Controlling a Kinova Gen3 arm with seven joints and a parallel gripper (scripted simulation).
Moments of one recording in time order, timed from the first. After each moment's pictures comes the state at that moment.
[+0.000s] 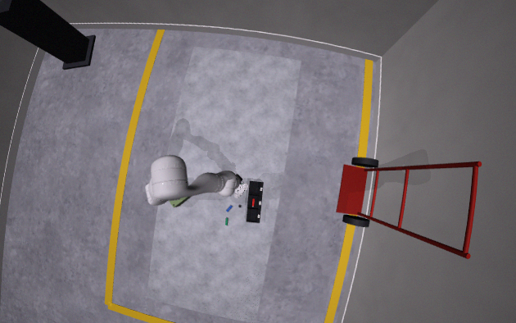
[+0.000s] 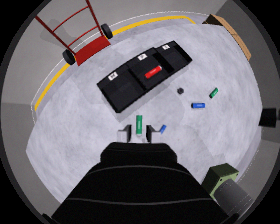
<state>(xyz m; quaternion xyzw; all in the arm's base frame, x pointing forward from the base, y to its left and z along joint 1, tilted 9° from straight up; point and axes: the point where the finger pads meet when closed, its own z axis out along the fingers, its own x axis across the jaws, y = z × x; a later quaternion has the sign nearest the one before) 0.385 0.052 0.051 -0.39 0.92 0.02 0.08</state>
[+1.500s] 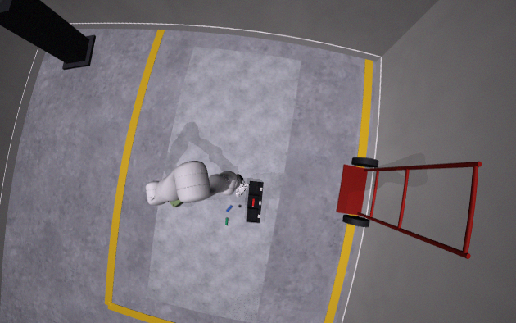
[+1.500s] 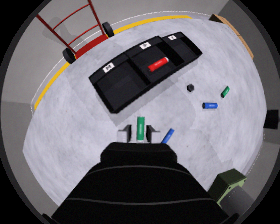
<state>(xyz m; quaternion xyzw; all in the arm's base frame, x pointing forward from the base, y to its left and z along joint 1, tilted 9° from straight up) 0.394 0.058 0.001 -0.39 0.92 0.02 0.09</state>
